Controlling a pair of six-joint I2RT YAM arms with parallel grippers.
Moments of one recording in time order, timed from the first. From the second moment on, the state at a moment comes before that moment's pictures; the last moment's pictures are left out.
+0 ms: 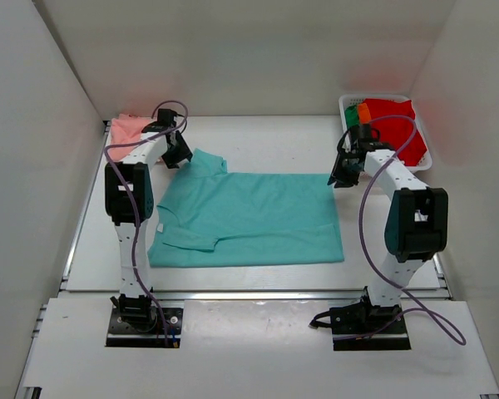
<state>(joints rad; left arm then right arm) -0.08 2.30 1.89 -0.63 -0.06 -0.57 0.05 1.78 1.36 -0.66 -0.11 0.40</state>
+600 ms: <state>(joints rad) -0.10 2.32 1.89 -0.65 -0.06 -0.50 0.07 1.90 1.42 -0.61 -0.08 0.44</state>
